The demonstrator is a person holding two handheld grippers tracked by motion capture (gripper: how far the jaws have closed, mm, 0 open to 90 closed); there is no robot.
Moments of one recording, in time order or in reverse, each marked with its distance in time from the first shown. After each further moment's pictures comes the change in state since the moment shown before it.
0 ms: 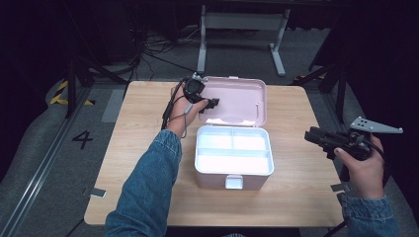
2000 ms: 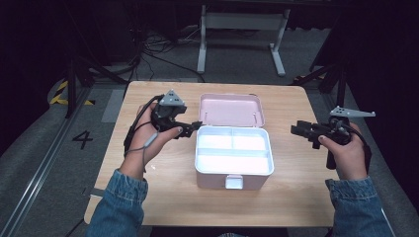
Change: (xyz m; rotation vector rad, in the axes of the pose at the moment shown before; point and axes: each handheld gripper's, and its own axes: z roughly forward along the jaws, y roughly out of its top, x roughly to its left) left arm -0.052 -0.057 -0.144 -0.046 -0.033 0.163; right arm -0.022 0.008 0.049 0.096 0.051 0.065
